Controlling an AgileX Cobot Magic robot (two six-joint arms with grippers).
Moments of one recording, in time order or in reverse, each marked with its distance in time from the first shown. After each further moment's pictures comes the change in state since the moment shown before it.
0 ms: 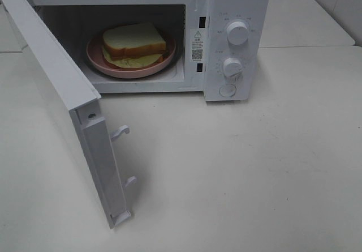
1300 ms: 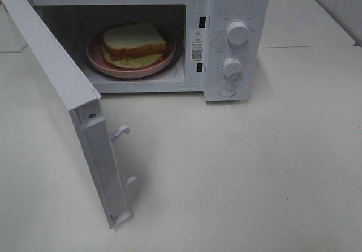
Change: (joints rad) left arm 0.000 0.000 0.000 0.000 -0.001 0.000; right arm 0.000 0.000 0.000 0.000 0.000 0.000
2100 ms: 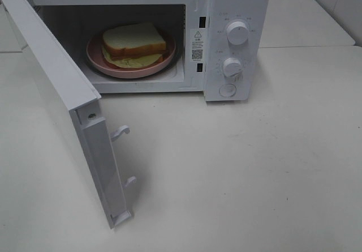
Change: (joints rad) left arm 0.000 0.000 0.000 0.000 0.000 0.000; right arm 0.000 0.000 0.000 -0.001 0.000 0.000
